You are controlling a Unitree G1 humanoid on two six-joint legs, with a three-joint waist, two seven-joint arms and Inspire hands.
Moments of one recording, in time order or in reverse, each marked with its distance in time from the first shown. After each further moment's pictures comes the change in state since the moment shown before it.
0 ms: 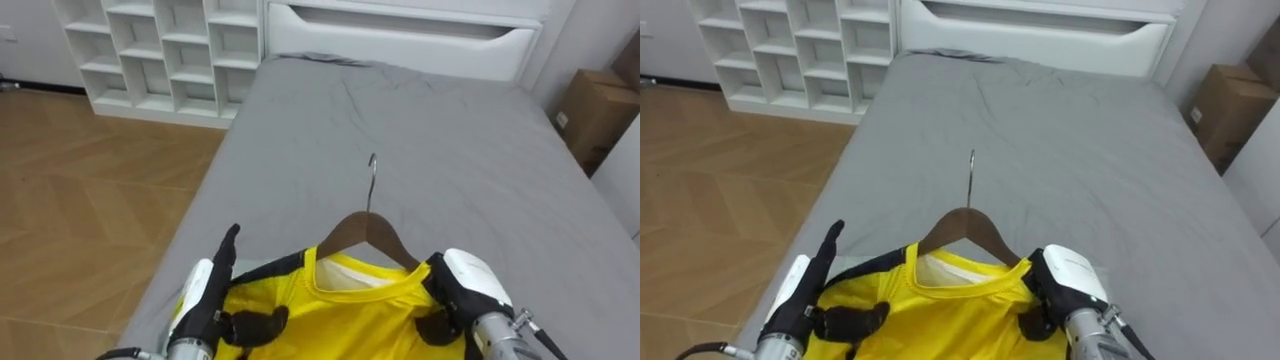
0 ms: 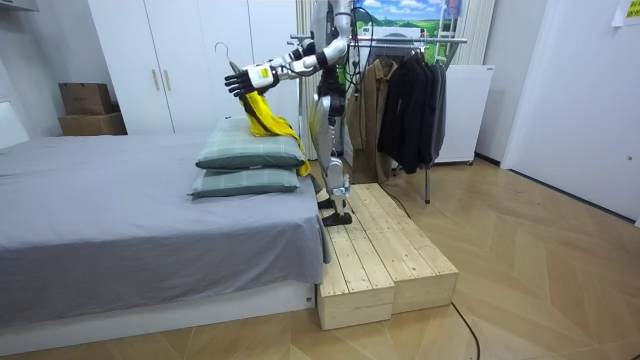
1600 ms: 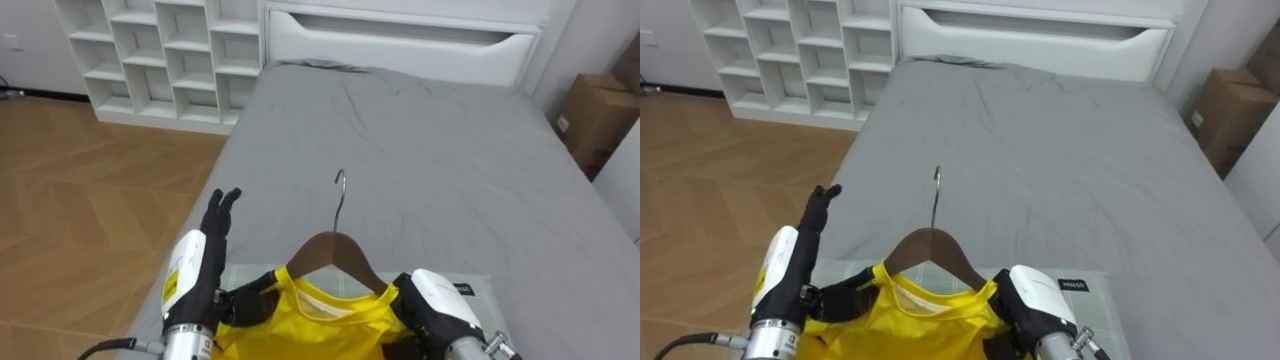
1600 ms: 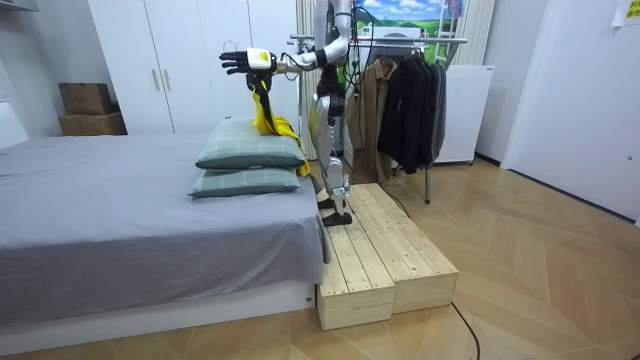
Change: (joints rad) left arm 0.020 -0.023 0.007 -0.129 0.152 -0.045 0.173; right arm 0.125 0.043 0.084 -0.171 0.030 -0.007 0.077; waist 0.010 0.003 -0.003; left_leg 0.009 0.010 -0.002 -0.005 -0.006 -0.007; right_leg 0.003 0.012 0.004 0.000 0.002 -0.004
